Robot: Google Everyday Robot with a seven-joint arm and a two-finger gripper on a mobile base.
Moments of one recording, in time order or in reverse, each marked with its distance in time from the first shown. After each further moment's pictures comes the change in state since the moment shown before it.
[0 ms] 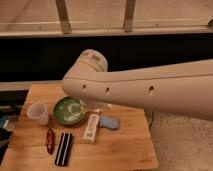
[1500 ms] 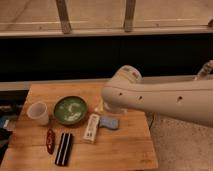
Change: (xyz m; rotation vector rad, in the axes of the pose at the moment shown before) arm -0.002 -0.063 0.074 -0.167 -0.043 0.145
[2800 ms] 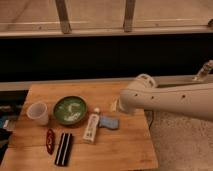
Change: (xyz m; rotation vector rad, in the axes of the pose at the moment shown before) arm -0.012 -0.059 0.066 0.005 0.031 0.095
